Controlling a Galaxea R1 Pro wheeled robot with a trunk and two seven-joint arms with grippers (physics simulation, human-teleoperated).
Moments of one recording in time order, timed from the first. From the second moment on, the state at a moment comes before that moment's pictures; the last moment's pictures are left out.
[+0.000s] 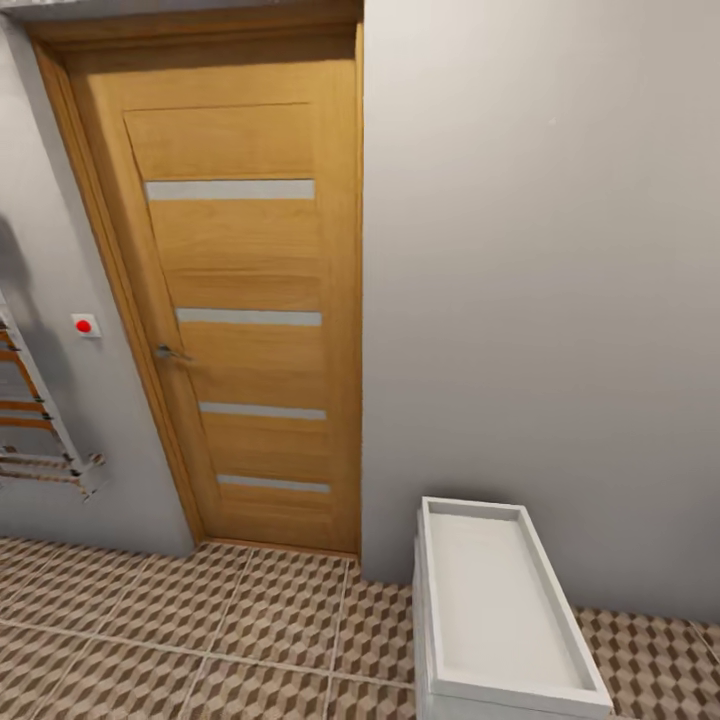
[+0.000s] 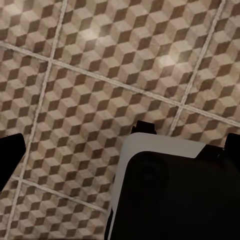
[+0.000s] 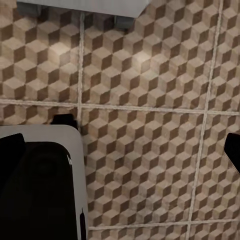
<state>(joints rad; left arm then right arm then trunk) -0.27 0.07 0.02 -0.02 0.16 -0.04 0.08 -0.26 -0.15 -0.03 0.03 0.02 -0.09 -0.02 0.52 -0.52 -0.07</state>
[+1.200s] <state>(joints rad) -0.27 0.07 0.02 -0.02 0.16 -0.04 0.08 -0.25 -0.14 -0.03 0.03 0.02 -0.09 -0.01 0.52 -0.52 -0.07</state>
